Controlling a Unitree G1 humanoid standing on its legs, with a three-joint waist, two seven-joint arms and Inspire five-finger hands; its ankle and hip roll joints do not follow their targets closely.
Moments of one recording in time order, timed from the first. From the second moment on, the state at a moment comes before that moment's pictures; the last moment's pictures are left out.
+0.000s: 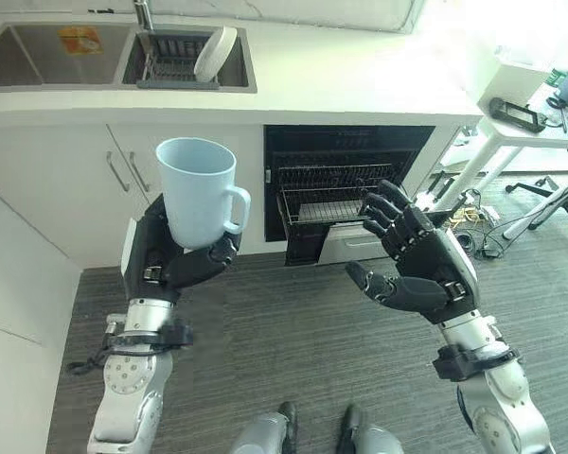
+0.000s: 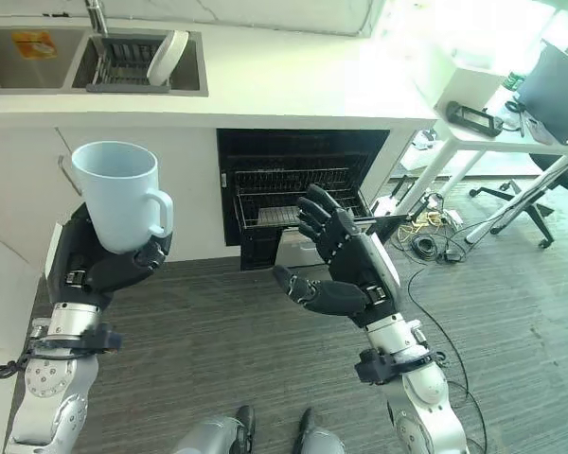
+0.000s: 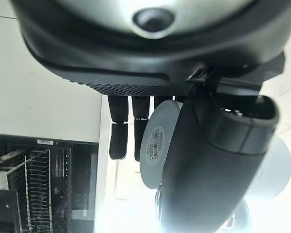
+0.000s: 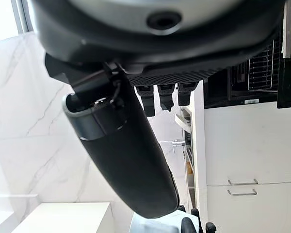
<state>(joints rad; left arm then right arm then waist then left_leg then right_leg) 0.06 0.41 0.07 -0.20 -0.39 -0.23 0.08 0.17 -0.39 0.06 -0.42 0.57 -0.15 0.21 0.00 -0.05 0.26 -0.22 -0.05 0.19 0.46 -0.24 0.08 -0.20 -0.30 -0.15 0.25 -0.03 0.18</state>
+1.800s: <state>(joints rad) 0.11 0.43 0.00 -0.32 -0.35 -0.23 0.14 0.12 -0.41 0.10 -0.39 0.58 -0.14 0.10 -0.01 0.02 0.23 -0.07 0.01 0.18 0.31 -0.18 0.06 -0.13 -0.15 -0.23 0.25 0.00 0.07</state>
